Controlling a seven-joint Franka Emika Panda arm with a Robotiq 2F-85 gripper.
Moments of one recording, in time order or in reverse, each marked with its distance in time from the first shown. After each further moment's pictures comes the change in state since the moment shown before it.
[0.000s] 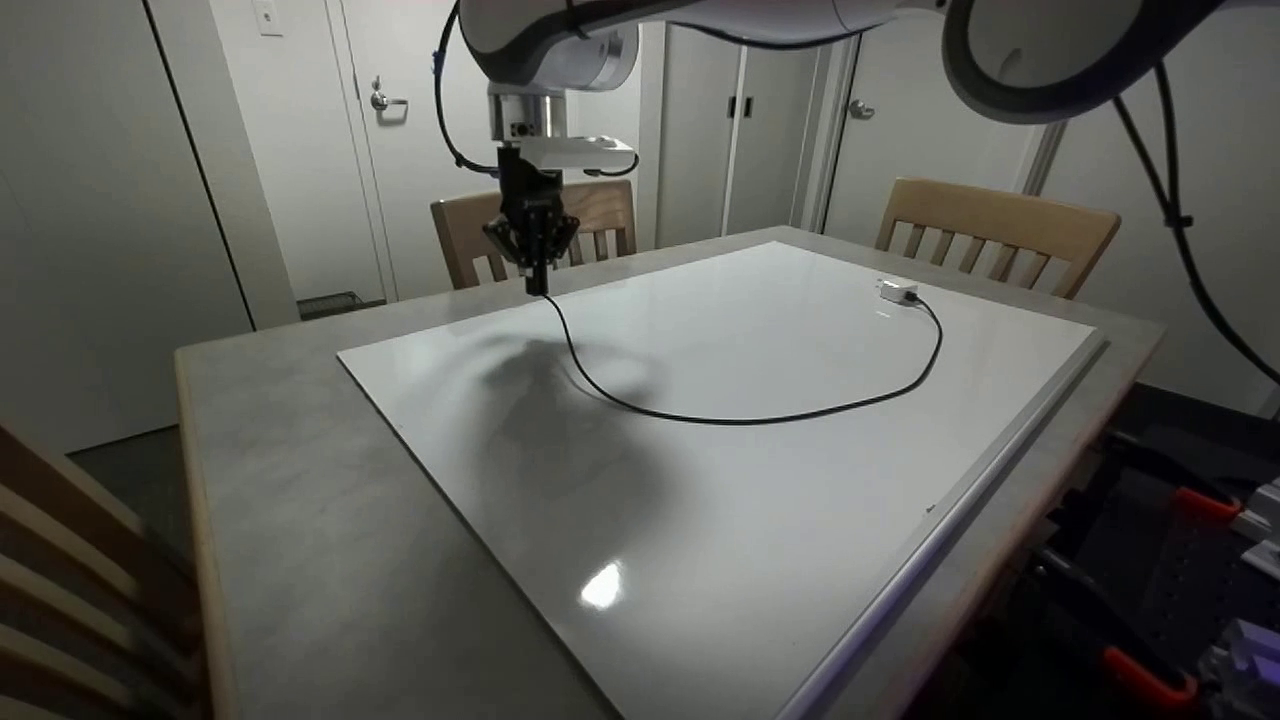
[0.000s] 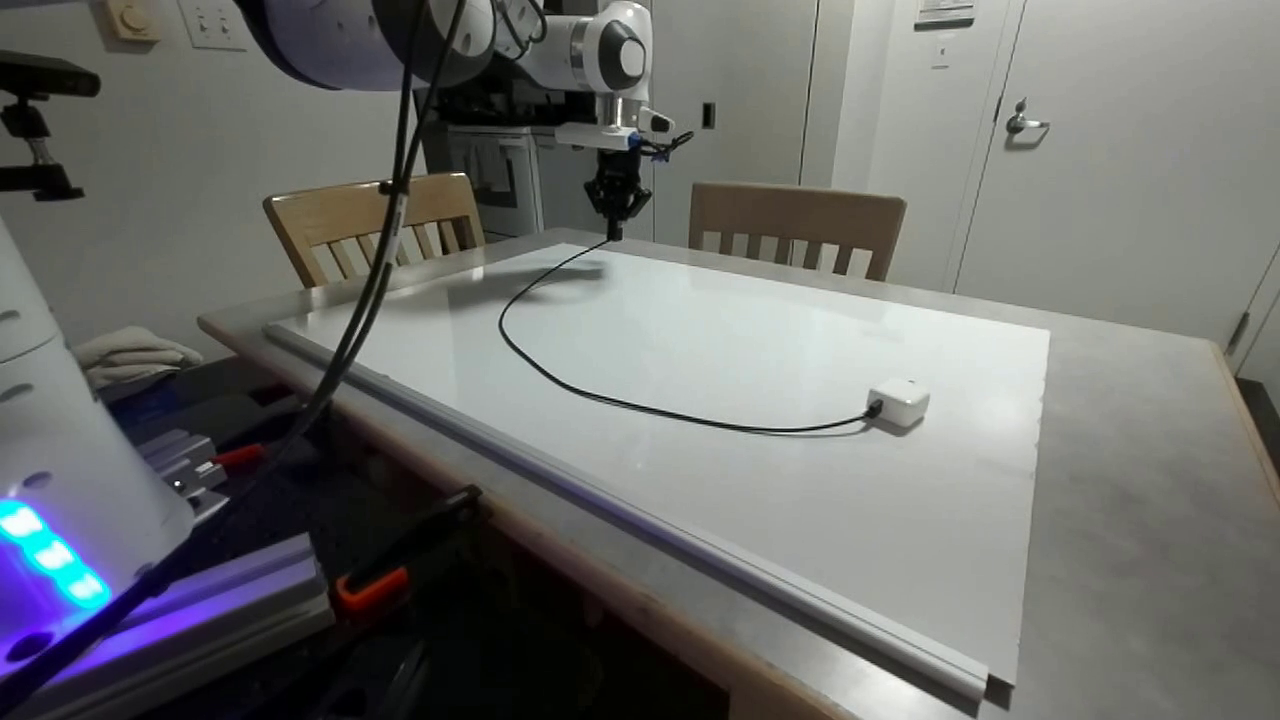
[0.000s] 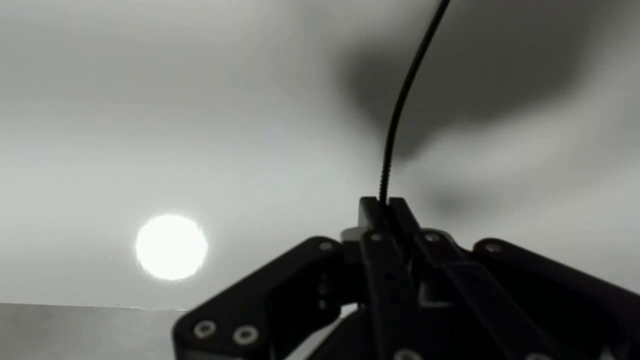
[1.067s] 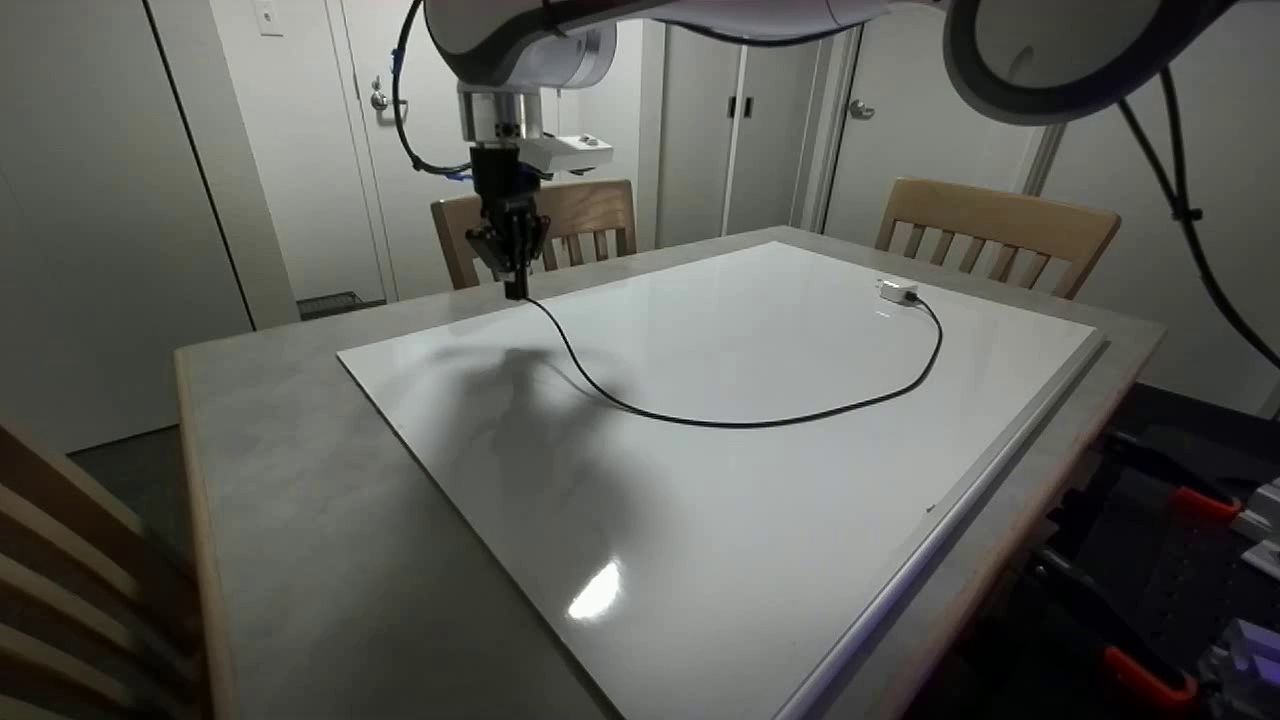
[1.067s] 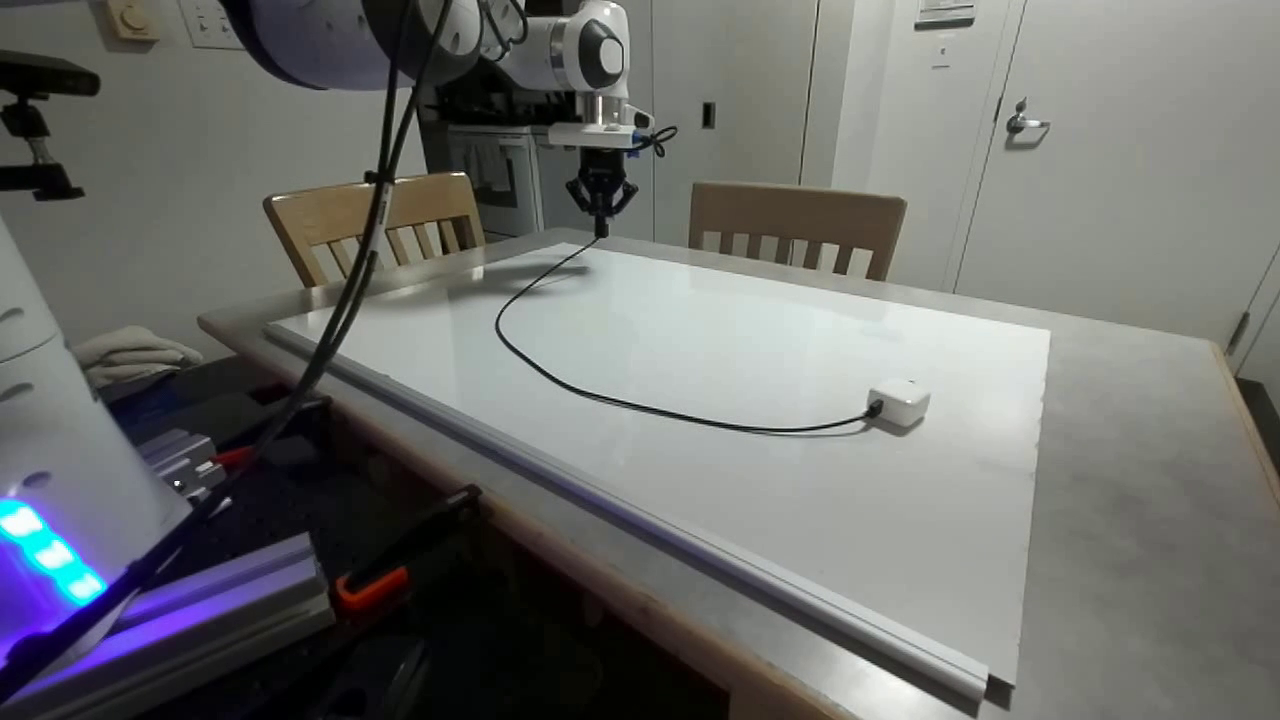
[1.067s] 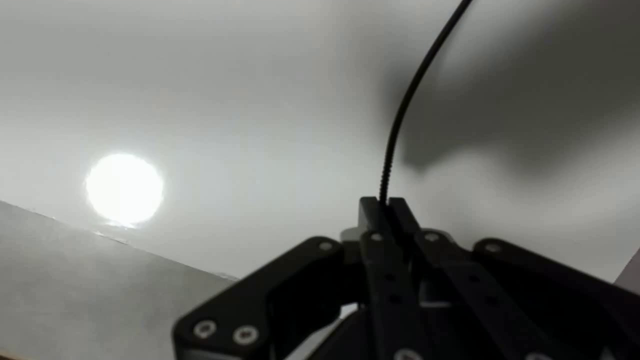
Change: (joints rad) arm 0.051 -0.001 -0.009 0.001 -0.026 0.019 -0.268
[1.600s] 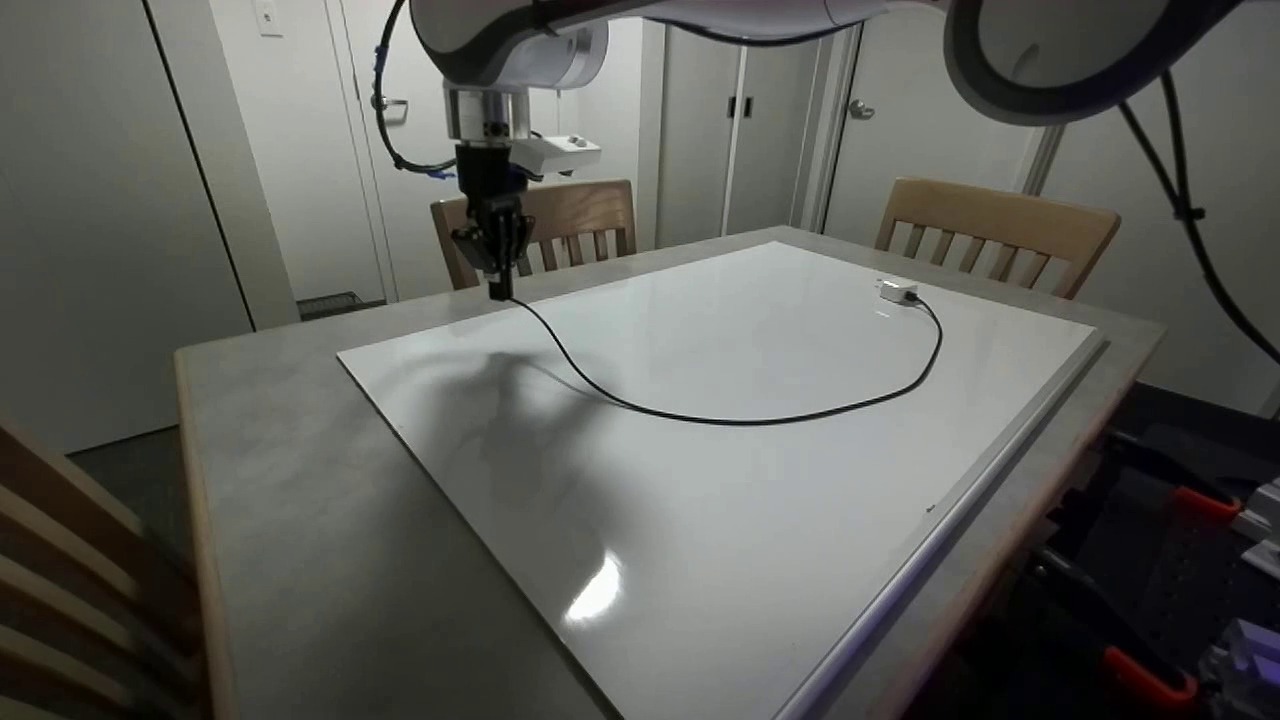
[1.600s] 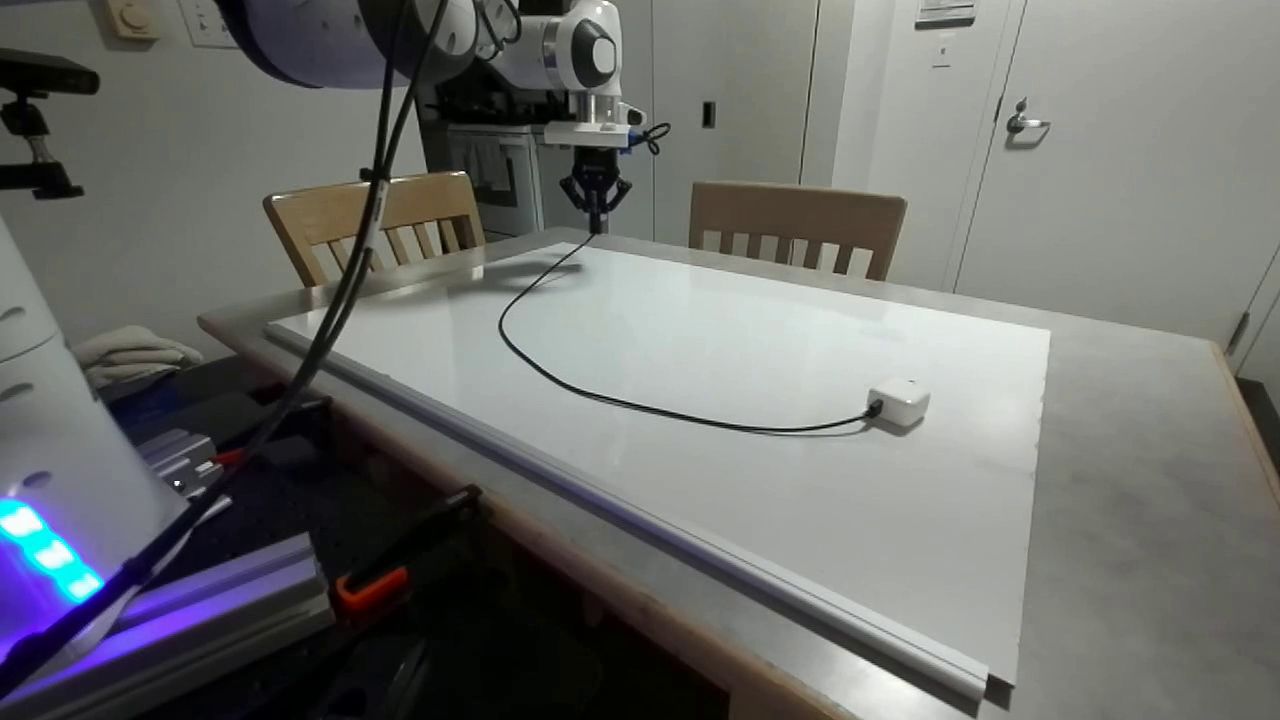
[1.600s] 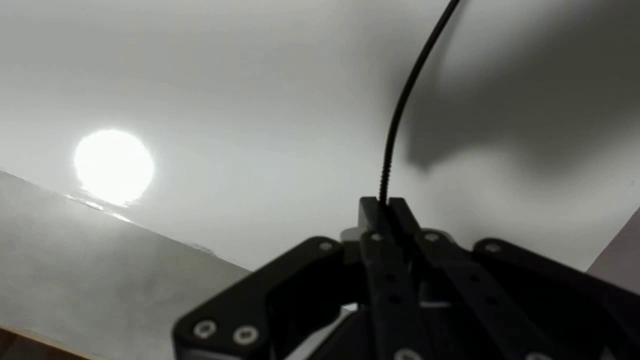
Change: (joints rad) arm 0.018 0.000 0.005 0.000 0.000 0.032 -0.042
